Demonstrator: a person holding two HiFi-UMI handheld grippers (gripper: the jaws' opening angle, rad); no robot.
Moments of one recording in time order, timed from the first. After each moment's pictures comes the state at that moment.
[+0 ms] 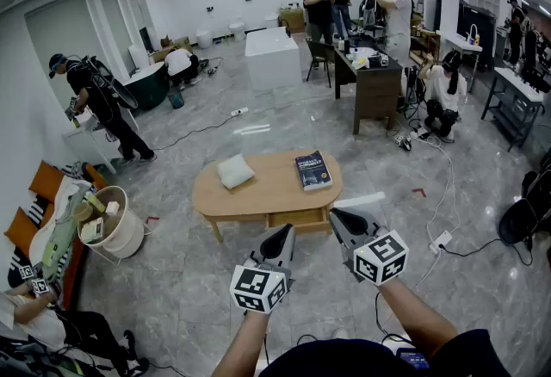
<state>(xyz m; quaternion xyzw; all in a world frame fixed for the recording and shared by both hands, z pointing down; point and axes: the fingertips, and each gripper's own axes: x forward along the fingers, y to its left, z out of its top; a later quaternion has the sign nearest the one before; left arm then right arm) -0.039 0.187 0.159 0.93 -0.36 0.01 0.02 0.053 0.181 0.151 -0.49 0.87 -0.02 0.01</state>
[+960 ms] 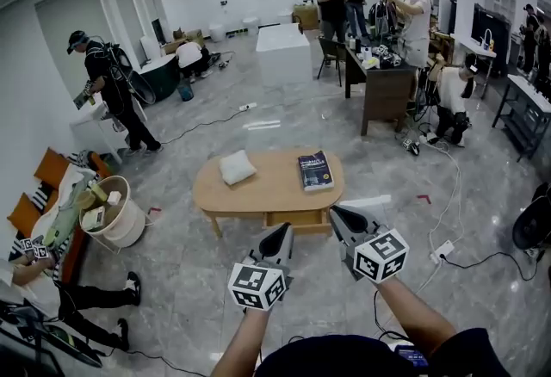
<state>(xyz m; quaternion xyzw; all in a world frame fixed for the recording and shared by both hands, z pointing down) -0.012 0.164 0.175 0.92 -0.40 -0.01 0.04 0.085 0.153 0.160 -0.46 0.88 -0.04 0.04</state>
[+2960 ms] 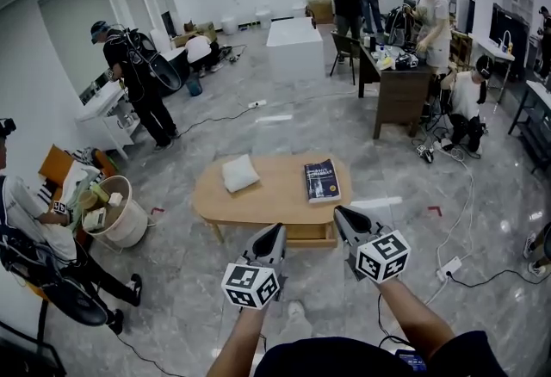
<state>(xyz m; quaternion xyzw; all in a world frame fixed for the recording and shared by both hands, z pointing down) 0.008 0.050 0.199 0.90 -0.44 -0.01 0.07 0.135 0.036 0.187 -0.46 0.89 -0.06 0.04</state>
